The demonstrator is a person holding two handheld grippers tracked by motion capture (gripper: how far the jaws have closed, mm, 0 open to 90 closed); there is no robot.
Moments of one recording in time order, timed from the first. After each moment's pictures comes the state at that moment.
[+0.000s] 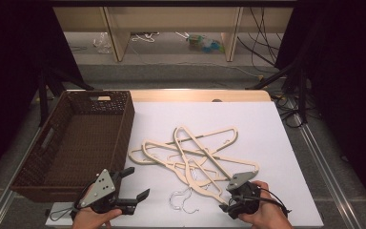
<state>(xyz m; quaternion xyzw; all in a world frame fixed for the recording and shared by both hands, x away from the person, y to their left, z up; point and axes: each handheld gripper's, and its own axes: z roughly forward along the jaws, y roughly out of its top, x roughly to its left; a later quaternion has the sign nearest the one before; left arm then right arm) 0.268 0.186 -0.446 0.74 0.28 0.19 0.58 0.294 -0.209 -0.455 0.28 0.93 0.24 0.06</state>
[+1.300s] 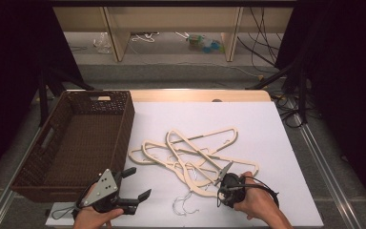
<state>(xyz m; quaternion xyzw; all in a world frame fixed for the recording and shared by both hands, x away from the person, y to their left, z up) 0.270 0.184 -0.448 0.75 0.27 0.19 0.57 0.323 -0.182 -0.455 0.25 0.96 0.10 0.01</state>
